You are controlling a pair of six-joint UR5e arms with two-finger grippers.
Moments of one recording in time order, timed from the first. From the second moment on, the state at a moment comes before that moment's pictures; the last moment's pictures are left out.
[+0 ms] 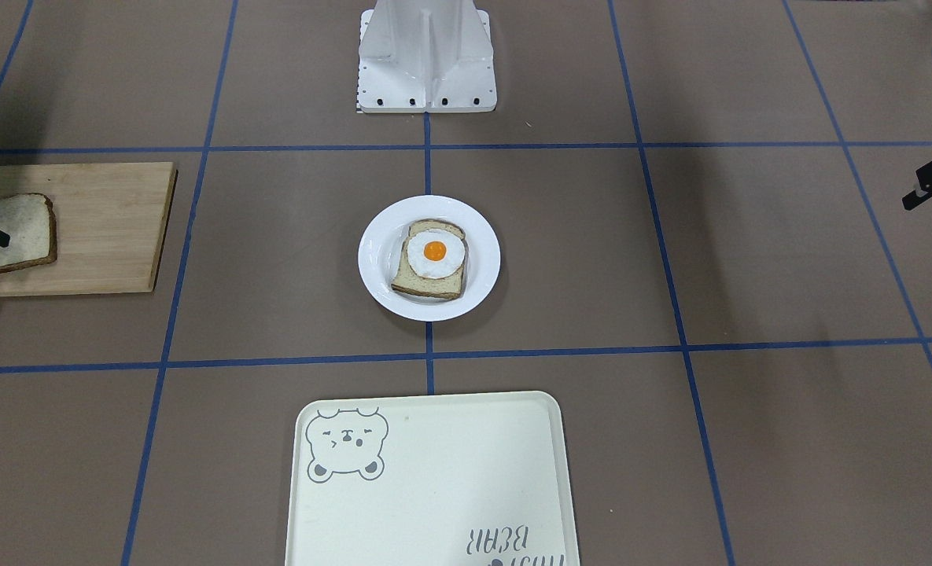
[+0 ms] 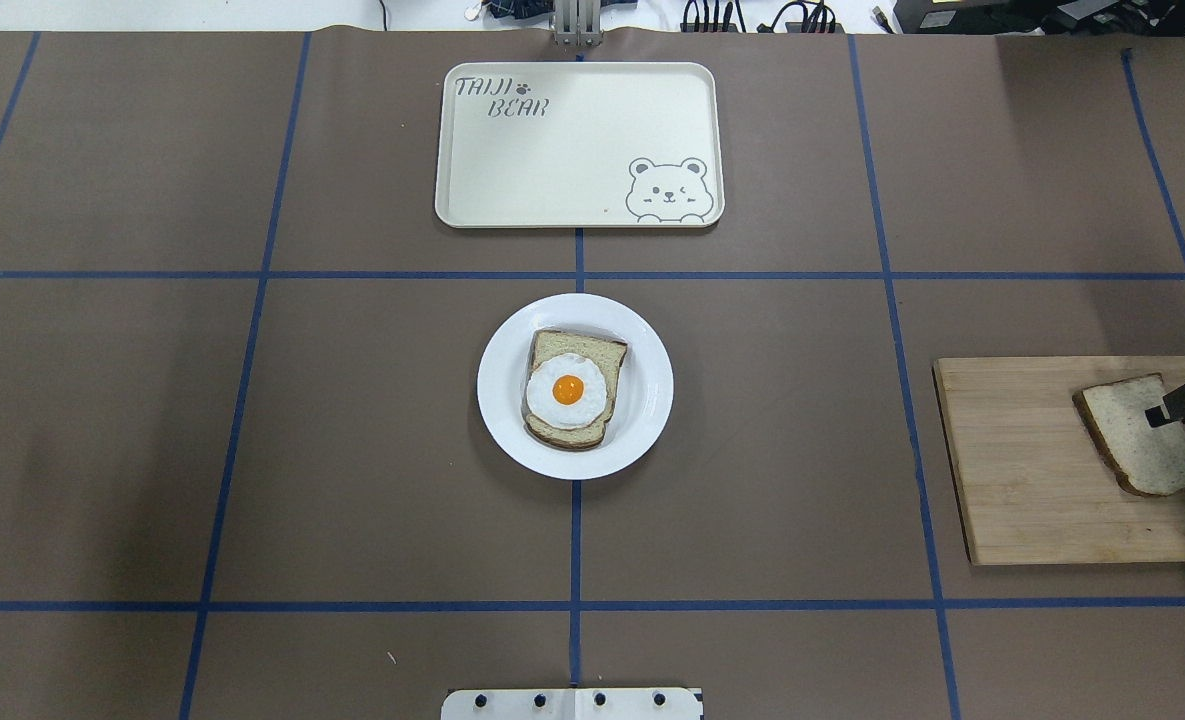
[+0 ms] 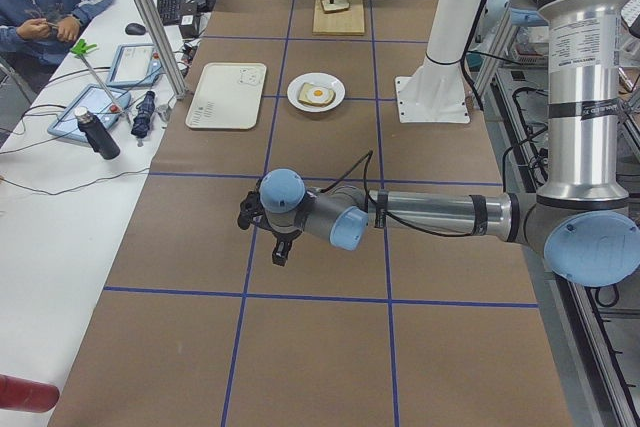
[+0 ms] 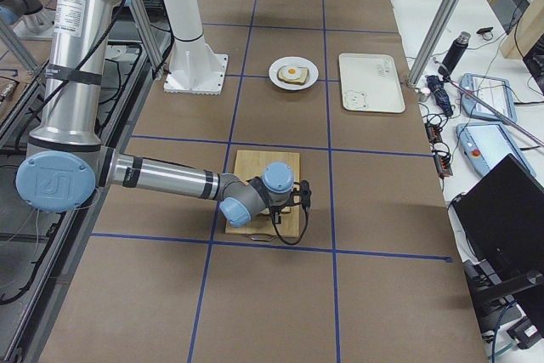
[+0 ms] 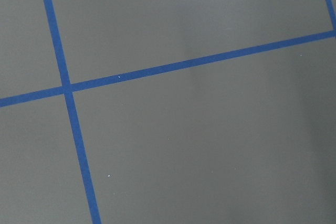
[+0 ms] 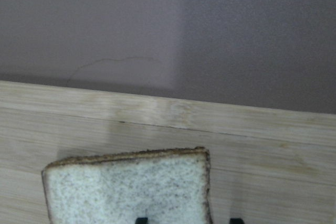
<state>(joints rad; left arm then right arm) -1.40 -1.48 -1.67 -1.93 -2.50 -0.15 1.12 -1.76 1.49 -0.78 2.40 0.59</state>
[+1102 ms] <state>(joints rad) -1.40 -1.47 -1.68 -1.93 -2.50 -0.15 1.13 -1.75 1.50 -0.76 2.46 0.59</state>
